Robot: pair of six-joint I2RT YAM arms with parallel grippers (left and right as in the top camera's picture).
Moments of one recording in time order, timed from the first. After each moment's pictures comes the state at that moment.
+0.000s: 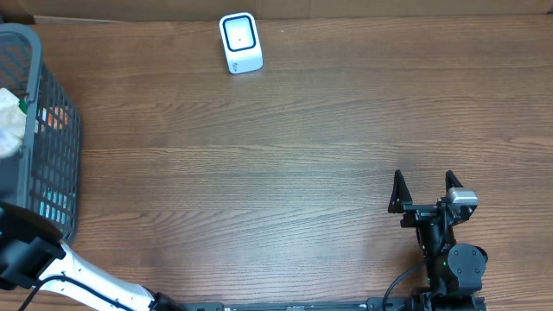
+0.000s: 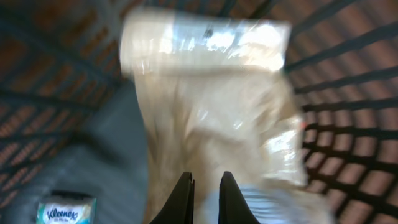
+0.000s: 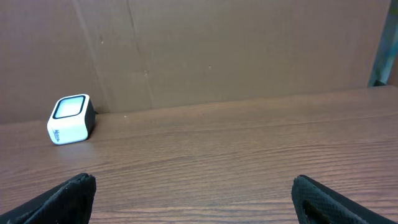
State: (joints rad) left arm 0.89 2.18 2.32 -1.26 0.21 -0.04; right arm 0.01 0.01 0.02 -0.03 -0.02 0.12
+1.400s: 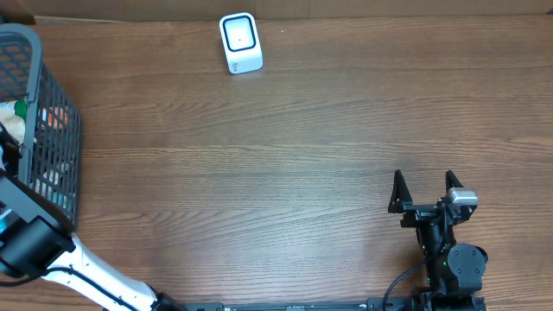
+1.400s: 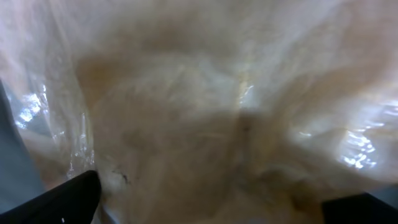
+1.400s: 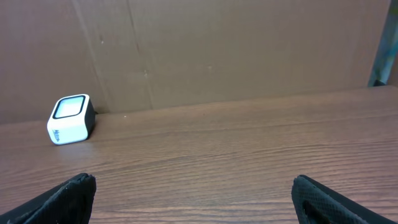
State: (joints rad) left arm 0.78 2.17 1.70 -0.95 -0.02 -0.12; right arm 0.01 0.01 0.02 -0.03 -0.02 0.12
